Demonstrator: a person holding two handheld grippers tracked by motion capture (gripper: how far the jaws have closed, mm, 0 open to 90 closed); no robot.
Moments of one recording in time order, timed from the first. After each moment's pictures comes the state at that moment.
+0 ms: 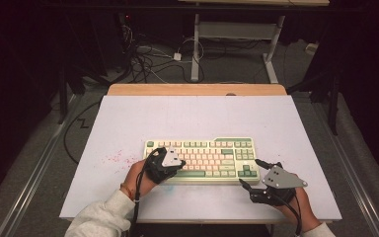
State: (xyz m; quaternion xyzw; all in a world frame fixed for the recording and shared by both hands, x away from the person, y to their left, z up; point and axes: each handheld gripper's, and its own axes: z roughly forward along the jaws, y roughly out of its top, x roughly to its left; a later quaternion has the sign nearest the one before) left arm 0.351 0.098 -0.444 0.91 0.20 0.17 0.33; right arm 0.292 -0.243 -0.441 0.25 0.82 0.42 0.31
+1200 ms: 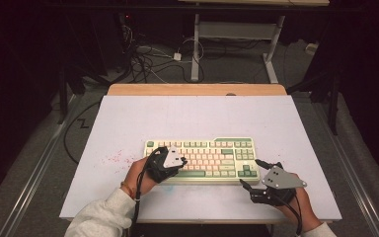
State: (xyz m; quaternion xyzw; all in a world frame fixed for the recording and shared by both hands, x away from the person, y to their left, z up) left arm 0.348 0.098 -0.437 0.90 0.18 0.20 0.33; right arm 0.292 -0.243 -0.441 0.24 0.82 0.41 0.31
